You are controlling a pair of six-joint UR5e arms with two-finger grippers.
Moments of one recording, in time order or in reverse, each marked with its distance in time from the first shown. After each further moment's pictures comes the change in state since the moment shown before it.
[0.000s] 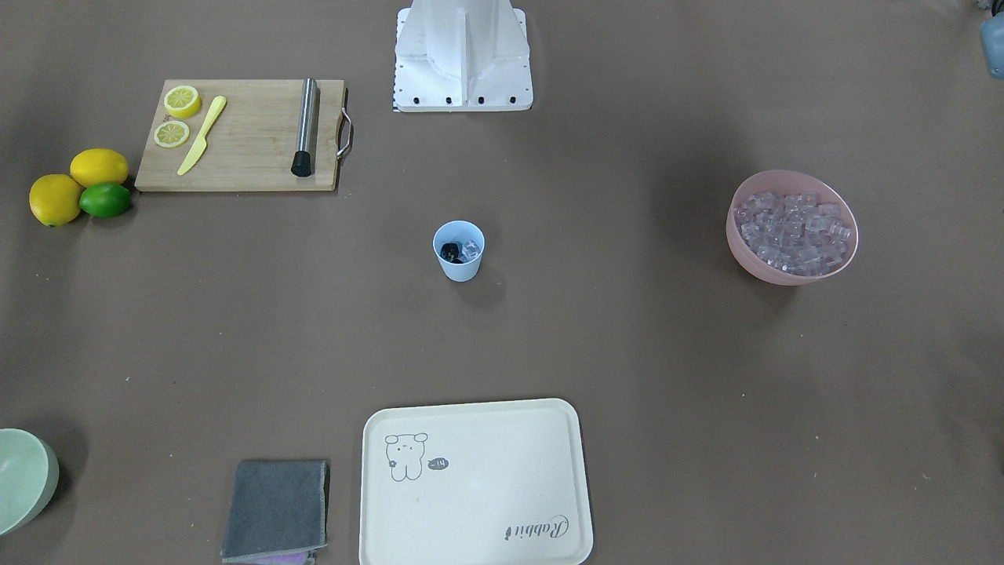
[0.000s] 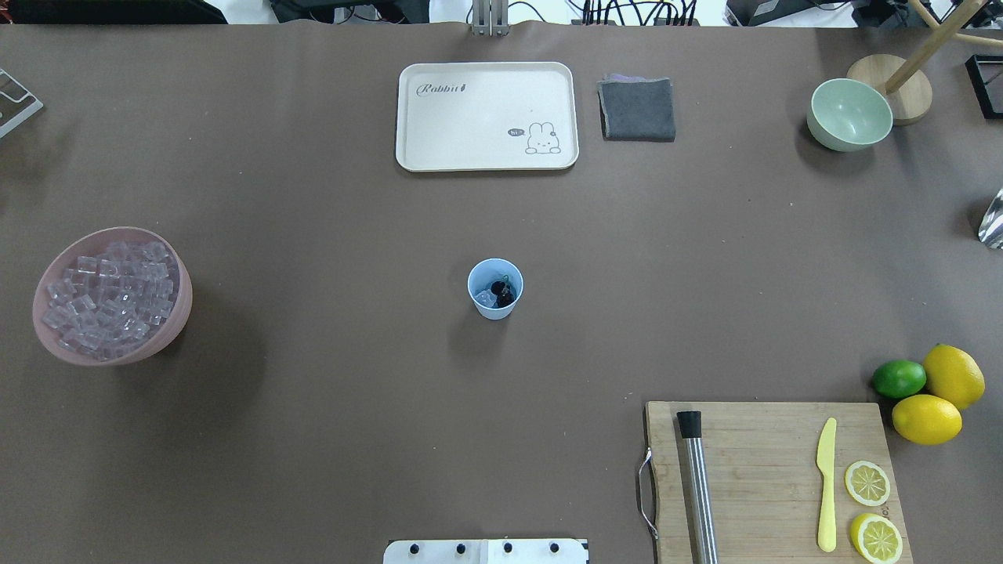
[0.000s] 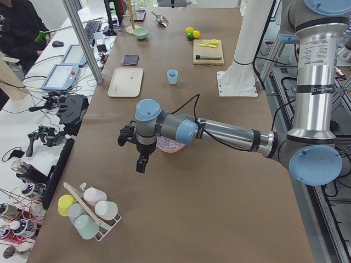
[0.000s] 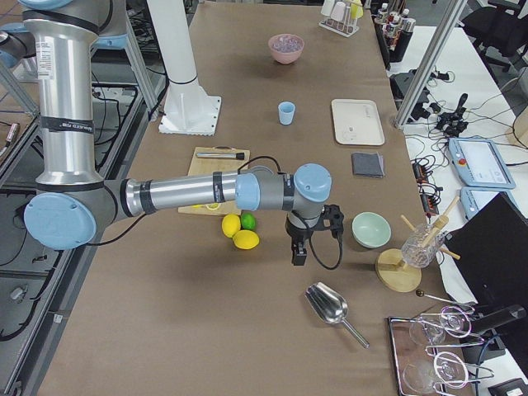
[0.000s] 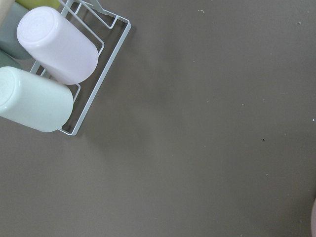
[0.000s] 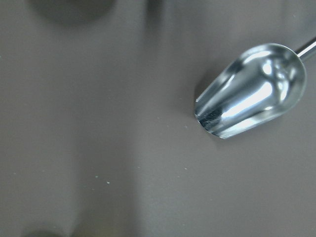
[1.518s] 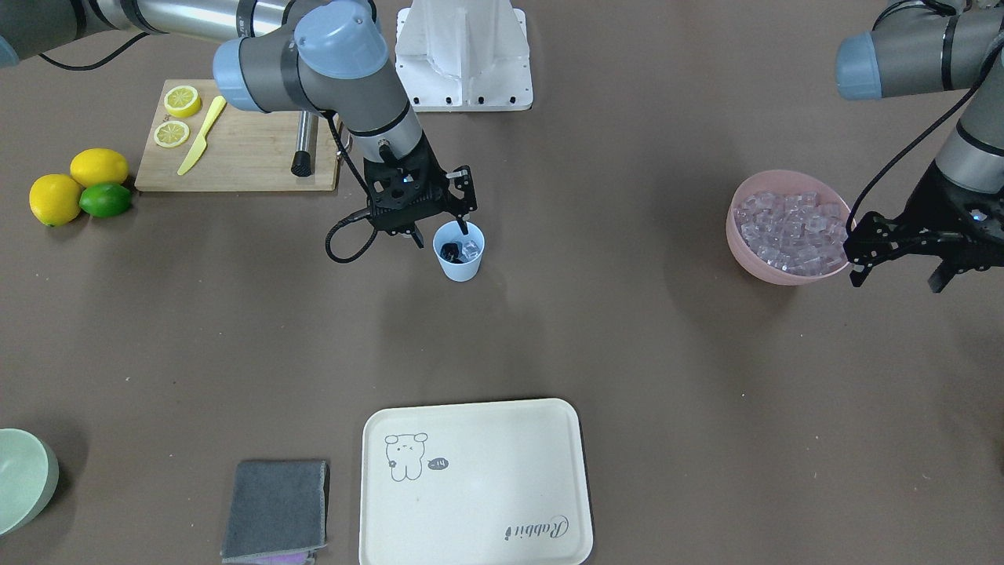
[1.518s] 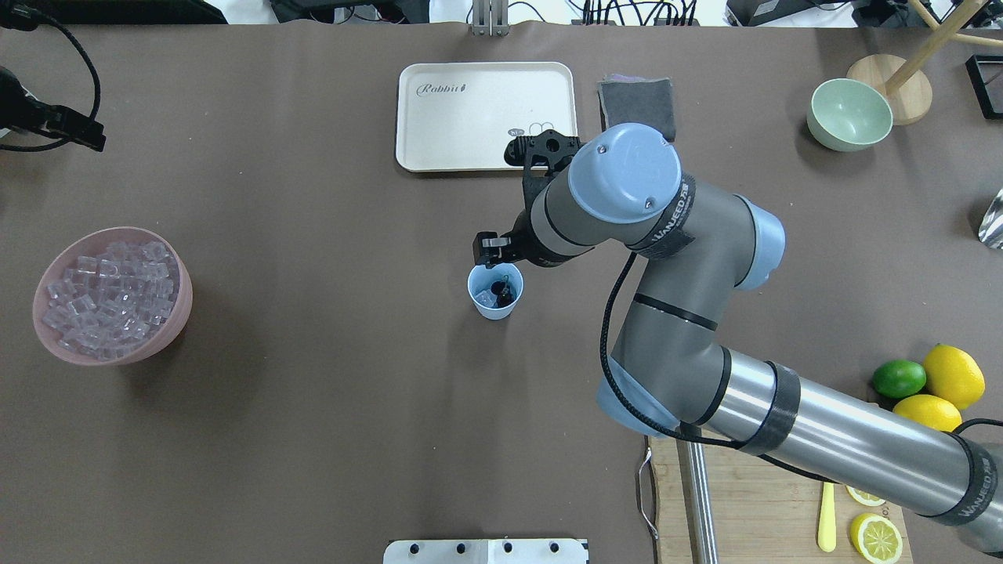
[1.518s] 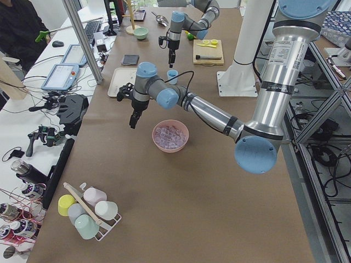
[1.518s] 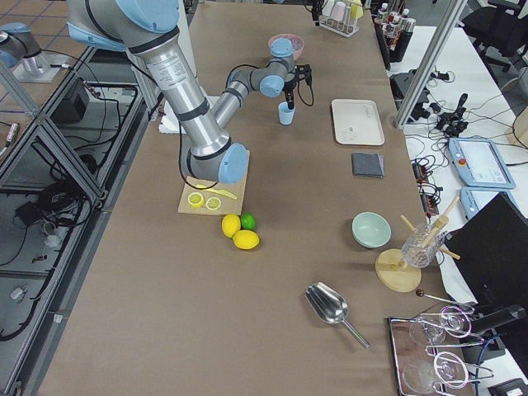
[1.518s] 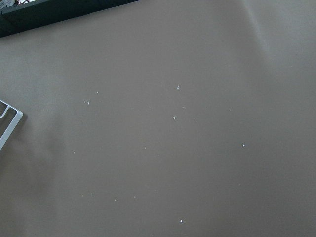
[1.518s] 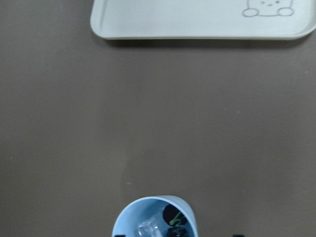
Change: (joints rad) left arm 0.292 -0.223 -0.051 -0.067 0.169 -0.414; right arm -0.918 0.696 -0.016 0.312 -0.416 1.143
